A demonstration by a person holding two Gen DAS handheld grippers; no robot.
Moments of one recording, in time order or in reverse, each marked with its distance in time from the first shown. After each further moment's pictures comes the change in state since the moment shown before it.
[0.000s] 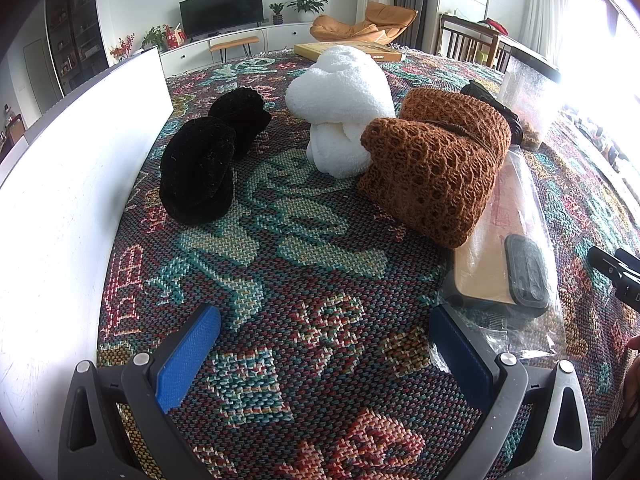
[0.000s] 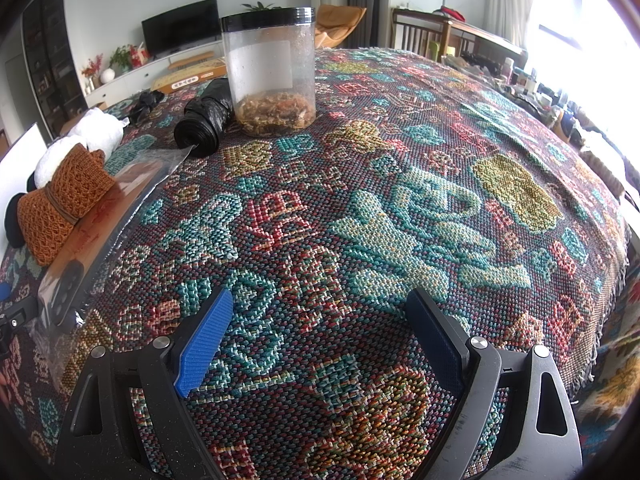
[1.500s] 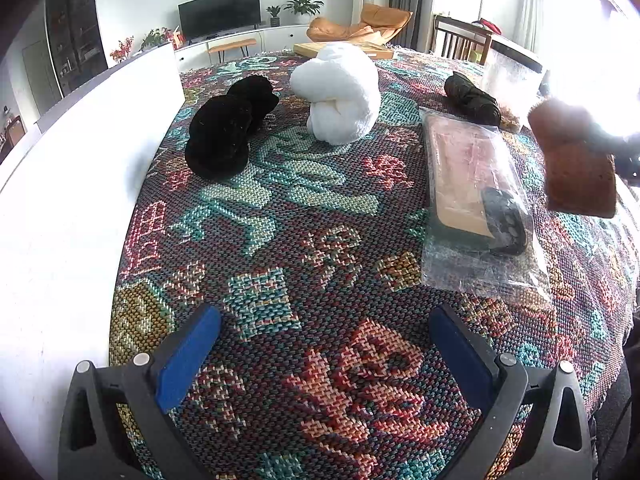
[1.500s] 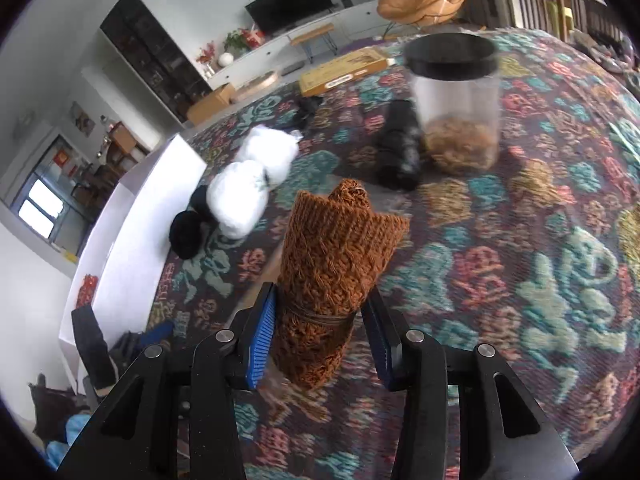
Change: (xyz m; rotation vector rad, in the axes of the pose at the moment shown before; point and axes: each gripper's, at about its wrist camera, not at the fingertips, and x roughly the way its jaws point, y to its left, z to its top) left arm -0.034 0.004 -0.041 0.011 -0.012 -0.008; right arm -0.026 0.003 0.069 0.016 0.156 0.526
